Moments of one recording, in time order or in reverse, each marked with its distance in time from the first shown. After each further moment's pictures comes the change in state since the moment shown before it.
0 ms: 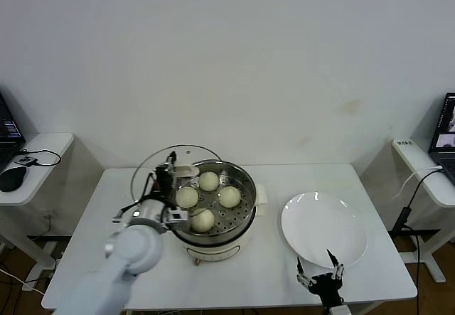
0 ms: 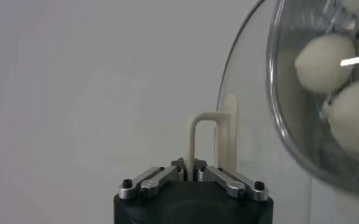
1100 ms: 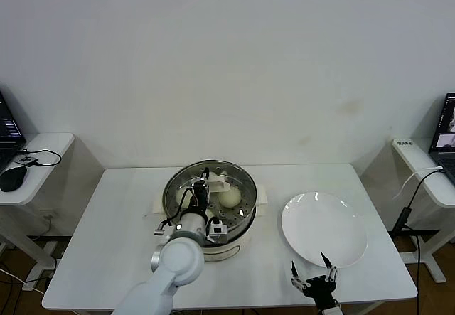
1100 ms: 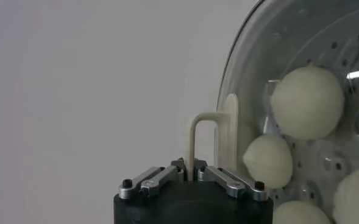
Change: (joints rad) left arm 0.031 -0.211 0.088 0.078 0.194 0.012 0.049; right arm 0.004 0.005 -0.026 -0.029 -0.033 0.011 0.003
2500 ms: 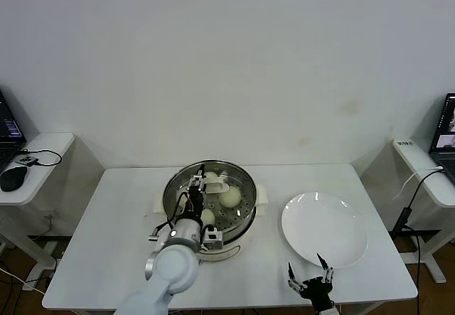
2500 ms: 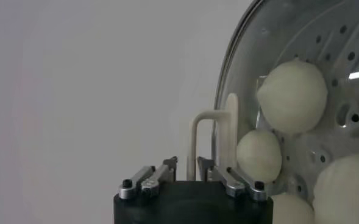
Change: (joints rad) left arm 0.079 0.010 -0.047 -0.050 0.010 -0.042 -0.055; right arm -0.002 -0.006 -0.016 -0.008 0.001 0.004 -0.004
